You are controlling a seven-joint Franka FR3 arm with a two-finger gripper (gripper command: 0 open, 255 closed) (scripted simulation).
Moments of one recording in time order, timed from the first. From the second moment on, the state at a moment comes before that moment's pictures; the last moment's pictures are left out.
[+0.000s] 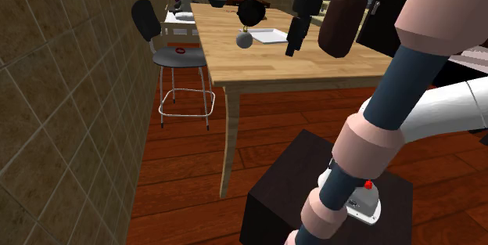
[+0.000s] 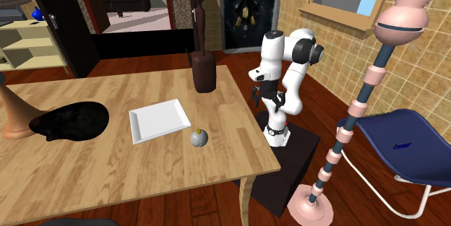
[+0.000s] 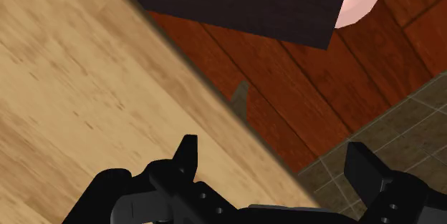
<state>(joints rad) 0.01 -0.83 0.06 -2.29 0.10 1.50 -0.13</state>
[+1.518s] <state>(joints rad) -0.19 -0.42 0.14 -2.19 -0.26 2.28 -0.04</state>
